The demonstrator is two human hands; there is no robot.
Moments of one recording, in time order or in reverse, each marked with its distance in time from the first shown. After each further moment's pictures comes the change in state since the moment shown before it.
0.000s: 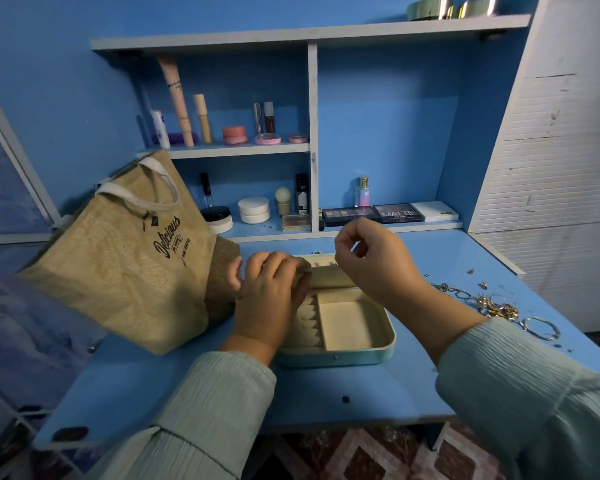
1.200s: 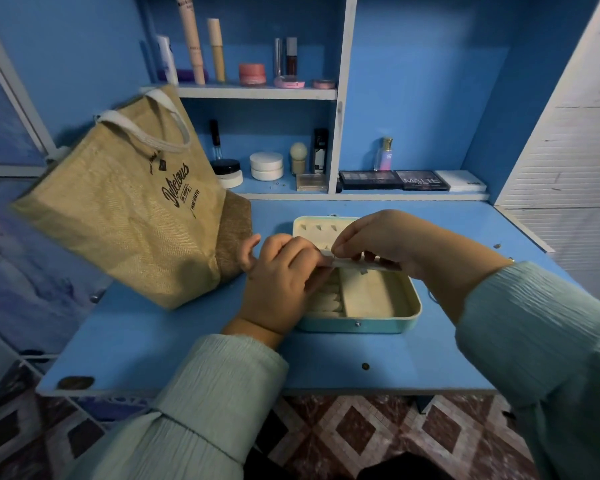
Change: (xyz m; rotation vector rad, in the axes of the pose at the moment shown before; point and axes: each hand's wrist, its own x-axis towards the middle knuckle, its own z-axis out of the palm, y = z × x) left_hand -0.031 -0.012 0.006 -0.149 0.106 0.108; right_hand 0.015 -0.014 0.017 -0.092 -0.500 0.544
